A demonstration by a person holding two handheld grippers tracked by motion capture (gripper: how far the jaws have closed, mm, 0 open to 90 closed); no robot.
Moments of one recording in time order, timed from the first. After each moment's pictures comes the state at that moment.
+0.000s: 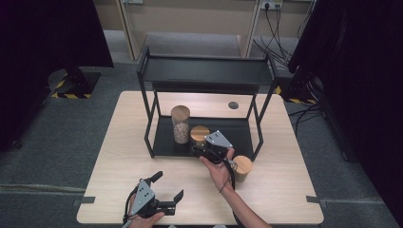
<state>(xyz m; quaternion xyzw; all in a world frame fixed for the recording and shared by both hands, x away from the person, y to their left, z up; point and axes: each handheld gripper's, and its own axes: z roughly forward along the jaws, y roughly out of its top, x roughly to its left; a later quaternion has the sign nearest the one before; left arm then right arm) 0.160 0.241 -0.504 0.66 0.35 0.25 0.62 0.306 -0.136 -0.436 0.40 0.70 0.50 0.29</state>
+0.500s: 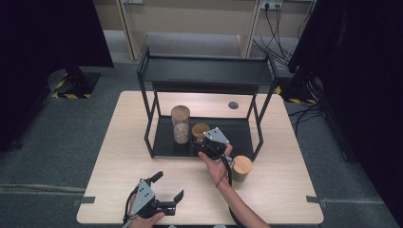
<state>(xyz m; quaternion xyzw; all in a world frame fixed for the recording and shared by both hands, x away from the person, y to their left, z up) 0.160 0.242 -0.504 0.66 0.35 0.25 0.62 0.323 -0.123 -0.447 0.43 0.70 0.49 0.31</state>
